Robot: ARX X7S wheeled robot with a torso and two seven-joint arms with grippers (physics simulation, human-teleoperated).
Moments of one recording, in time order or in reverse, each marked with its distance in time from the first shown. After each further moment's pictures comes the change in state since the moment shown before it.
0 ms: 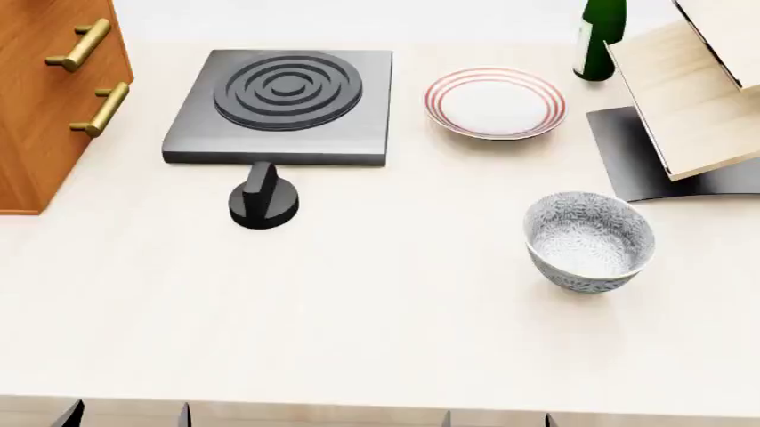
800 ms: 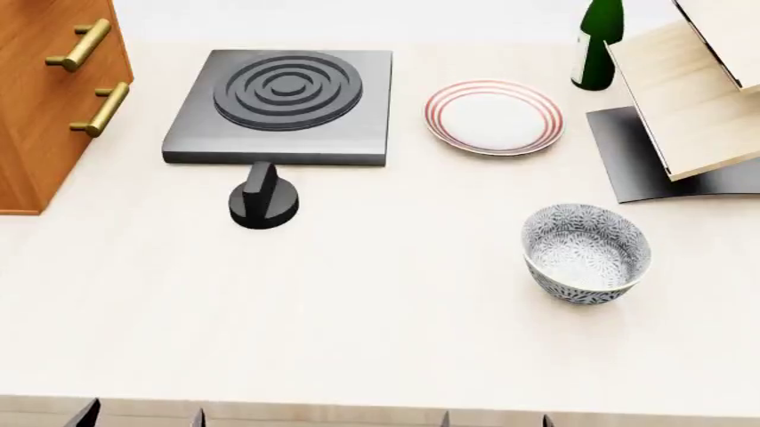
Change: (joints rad) left arm 0.017 -0.078 0.090 0.043 -0.080 -0.013 -0.015; right arm 0.003 0.066 -0.070 -0.022 0.102 0.040 0.060
